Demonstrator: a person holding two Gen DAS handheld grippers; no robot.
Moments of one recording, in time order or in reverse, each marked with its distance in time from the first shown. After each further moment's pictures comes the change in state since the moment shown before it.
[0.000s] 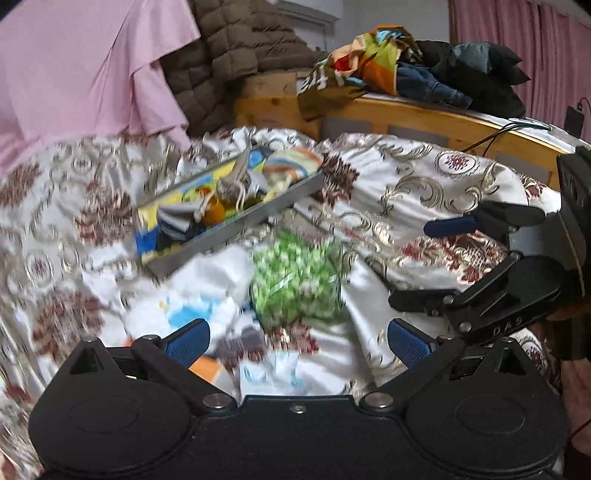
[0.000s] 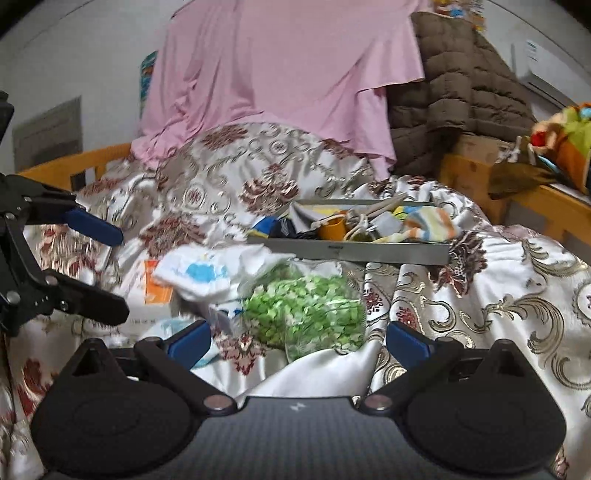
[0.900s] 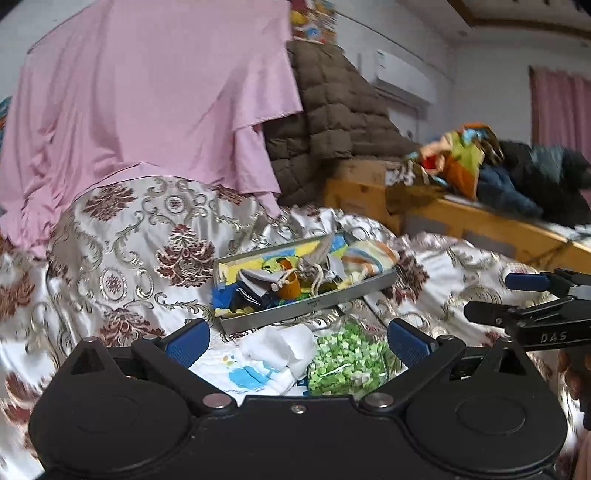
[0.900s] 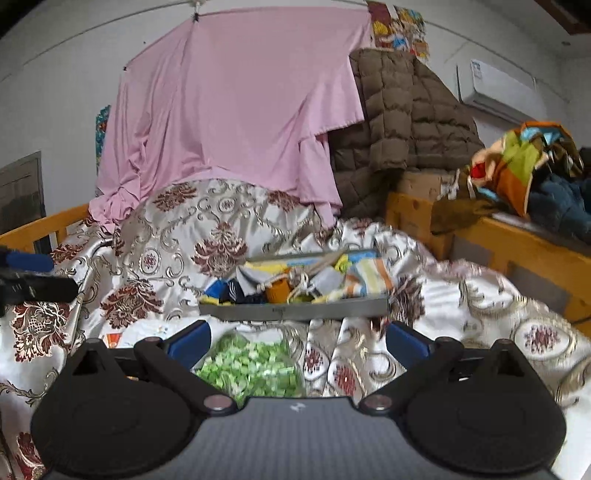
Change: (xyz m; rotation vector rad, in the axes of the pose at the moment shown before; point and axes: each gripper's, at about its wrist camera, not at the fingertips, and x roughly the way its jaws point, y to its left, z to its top) left arm -0.050 -0.002 0.032 -0.179 -0.242 0.242; right arm -0.033 -0.048 0.040 0.139 -0.137 -0.117
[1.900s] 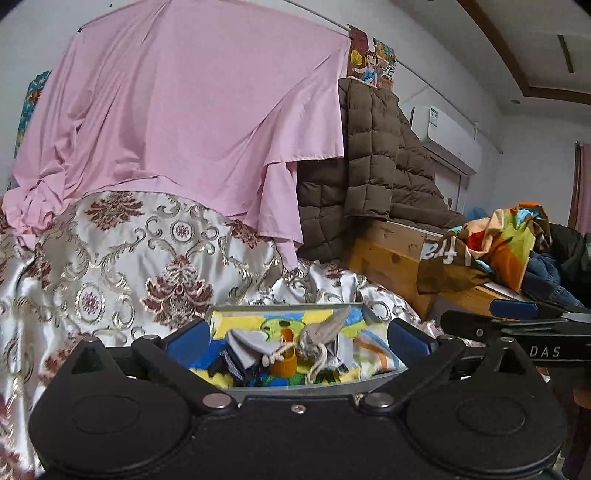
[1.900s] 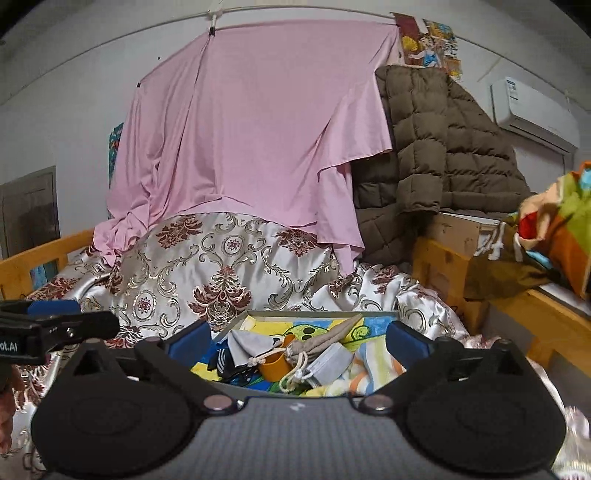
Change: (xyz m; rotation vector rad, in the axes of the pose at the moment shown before) left arm 0.093 -0.014 0.045 -0.231 -0.171 0.086; right arm 0.092 -0.040 0.089 -0.046 -0.082 0.099
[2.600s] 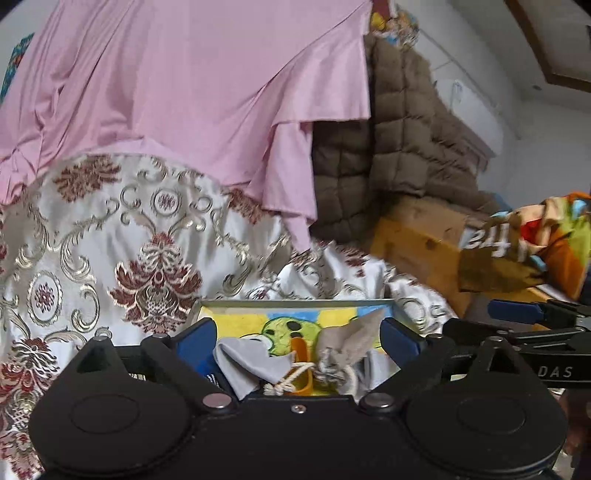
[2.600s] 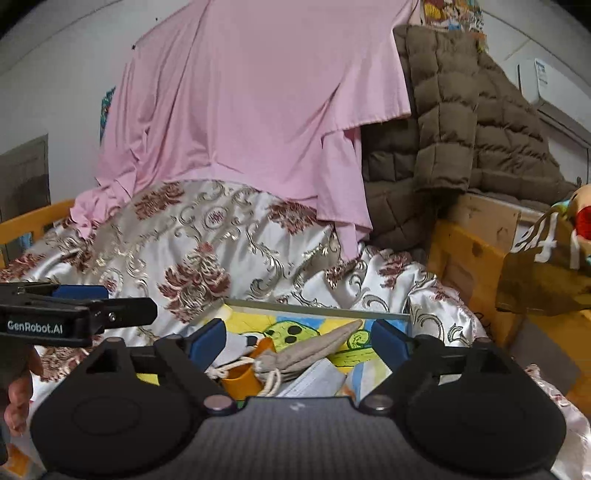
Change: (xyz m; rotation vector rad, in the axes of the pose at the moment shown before) left arm 0.152 0.027 0.013 -0.030 0.079 0.004; right arm 0.127 -0.034 0.015 -0.063 0.089 0.028
